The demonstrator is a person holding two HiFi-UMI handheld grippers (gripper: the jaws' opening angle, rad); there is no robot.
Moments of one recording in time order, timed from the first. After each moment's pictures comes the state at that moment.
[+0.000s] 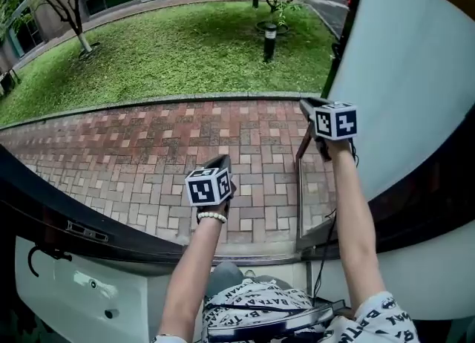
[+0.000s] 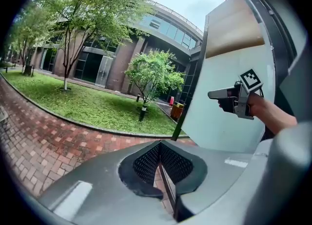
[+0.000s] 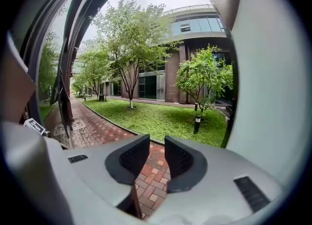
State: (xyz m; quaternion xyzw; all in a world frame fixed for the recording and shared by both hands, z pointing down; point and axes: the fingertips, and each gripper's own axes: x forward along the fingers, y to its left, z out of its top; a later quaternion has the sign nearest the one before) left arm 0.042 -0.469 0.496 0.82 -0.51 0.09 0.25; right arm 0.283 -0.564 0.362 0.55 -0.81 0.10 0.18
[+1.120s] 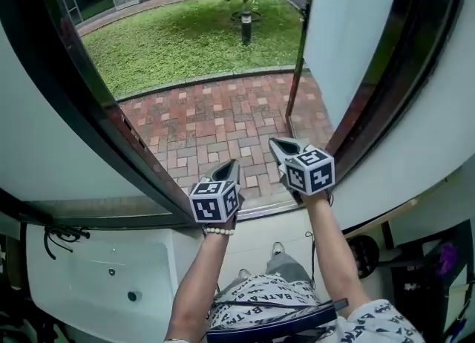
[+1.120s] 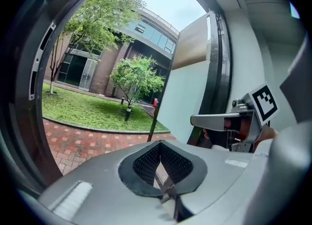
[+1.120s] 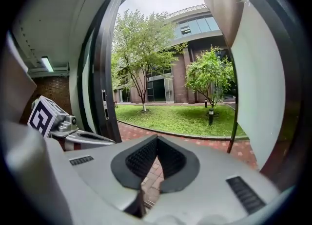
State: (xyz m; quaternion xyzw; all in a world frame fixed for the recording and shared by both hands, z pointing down) left arm -0.024 -0.138 0.472 0.87 -0.43 0.07 0.21; right arm 0.080 -0.152 0.430 0.51 -0.84 0.12 0.13
